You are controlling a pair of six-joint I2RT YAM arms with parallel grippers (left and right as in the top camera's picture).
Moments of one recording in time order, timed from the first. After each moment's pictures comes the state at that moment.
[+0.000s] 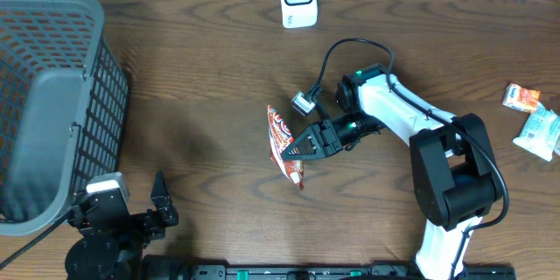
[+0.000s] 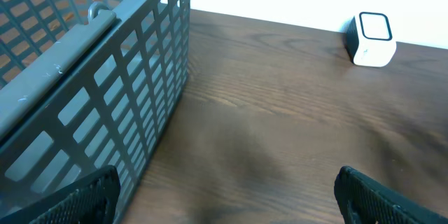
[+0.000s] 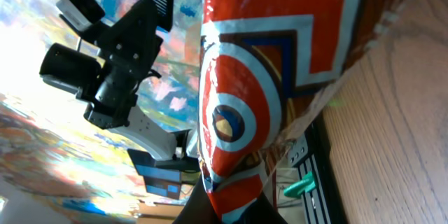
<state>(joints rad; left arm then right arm) -0.09 0.19 0.76 -0.97 -0.21 -0.17 0.40 2.01 1.33 -1.50 -1.51 -0.82</state>
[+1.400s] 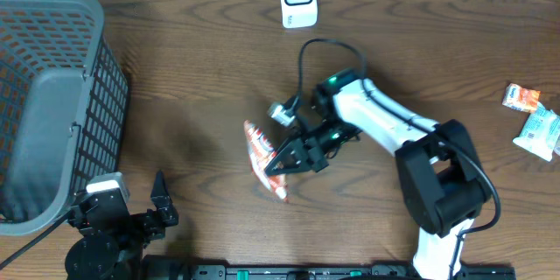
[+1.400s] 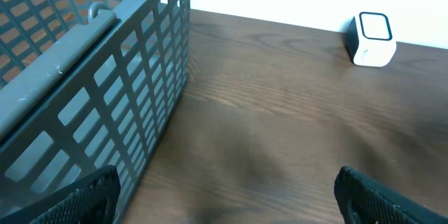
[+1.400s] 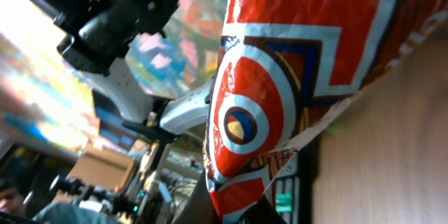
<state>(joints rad) -0.09 0.19 0.76 -0.97 -0.21 -0.17 0.50 2.01 1.38 -1.53 -1.50 -1.14</state>
